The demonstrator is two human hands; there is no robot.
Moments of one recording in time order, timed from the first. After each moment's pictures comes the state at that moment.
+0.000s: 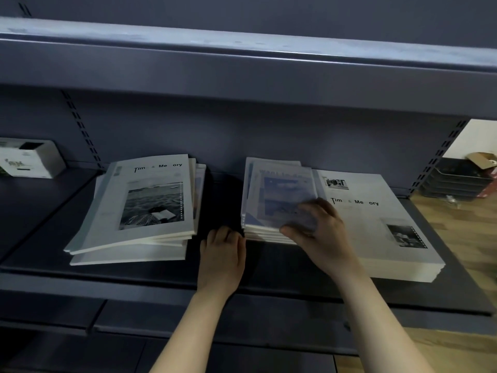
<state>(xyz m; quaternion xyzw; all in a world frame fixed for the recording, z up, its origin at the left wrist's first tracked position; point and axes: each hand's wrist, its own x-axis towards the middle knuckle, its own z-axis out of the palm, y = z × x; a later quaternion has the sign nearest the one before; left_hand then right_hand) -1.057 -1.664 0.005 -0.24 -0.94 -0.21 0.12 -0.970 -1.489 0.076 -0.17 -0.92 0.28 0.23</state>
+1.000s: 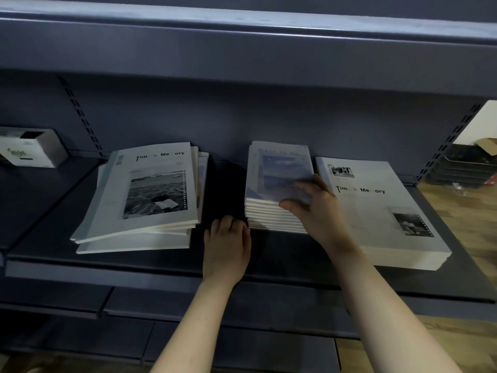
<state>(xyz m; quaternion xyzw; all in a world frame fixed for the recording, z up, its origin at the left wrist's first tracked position) -1.056 -1.664 0.004 -0.24 -0.94 -0.21 0.11 -1.006 -1.480 0.066 -0.15 -0.91 0.28 0.26</state>
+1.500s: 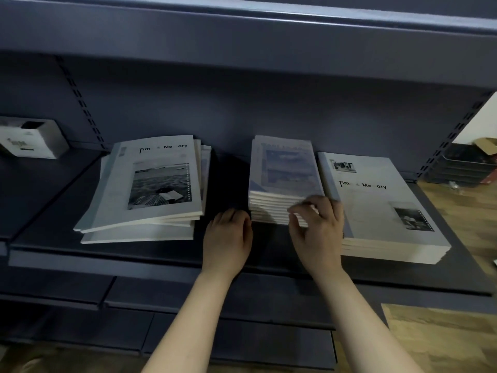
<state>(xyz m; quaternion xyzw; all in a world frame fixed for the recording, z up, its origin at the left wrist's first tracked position) -1.054 -1.677 0.015 -0.29 -0.90 -0.28 0.16 -0.975 -1.516 0.027 -0.13 -0.88 0.13 0.44</state>
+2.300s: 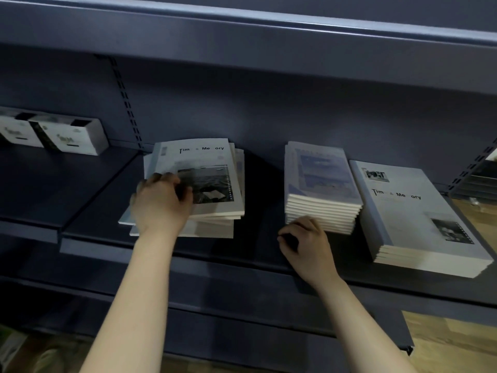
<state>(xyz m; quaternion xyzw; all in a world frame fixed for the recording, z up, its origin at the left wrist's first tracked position) -1.127 -1.812 0.088 -0.05 -0.96 -0.21 0.18 -1.002 -1.570 0.001 -0.06 -0.94 0.21 0.26</state>
